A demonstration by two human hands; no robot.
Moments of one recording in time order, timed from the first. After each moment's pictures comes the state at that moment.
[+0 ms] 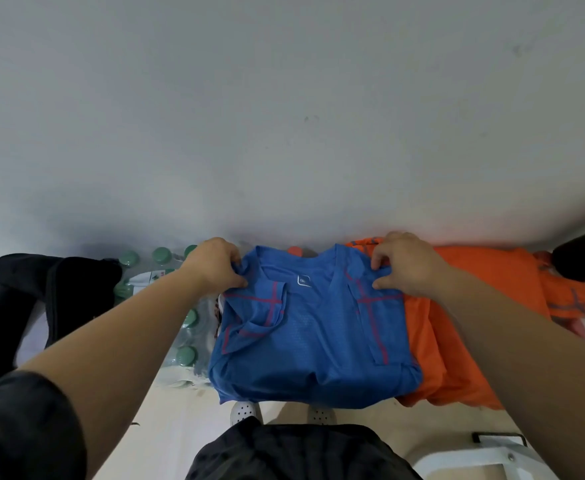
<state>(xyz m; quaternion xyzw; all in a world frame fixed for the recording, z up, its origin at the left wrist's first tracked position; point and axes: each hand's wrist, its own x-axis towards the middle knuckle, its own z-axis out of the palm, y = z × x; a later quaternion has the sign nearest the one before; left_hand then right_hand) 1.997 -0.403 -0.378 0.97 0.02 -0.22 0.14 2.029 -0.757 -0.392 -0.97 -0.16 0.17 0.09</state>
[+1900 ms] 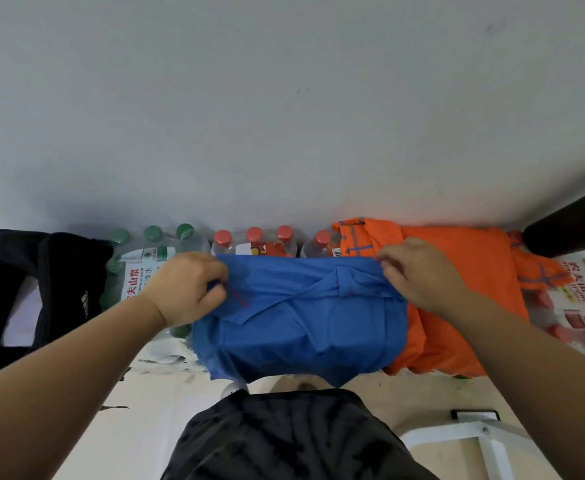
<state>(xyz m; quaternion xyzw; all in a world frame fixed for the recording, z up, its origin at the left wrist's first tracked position) 1.916 -0.376 -0.386 0.96 -0.25 -0.03 0.14 1.951 -0.786 -0.386 -0.96 -0.21 -0.04 0.18</state>
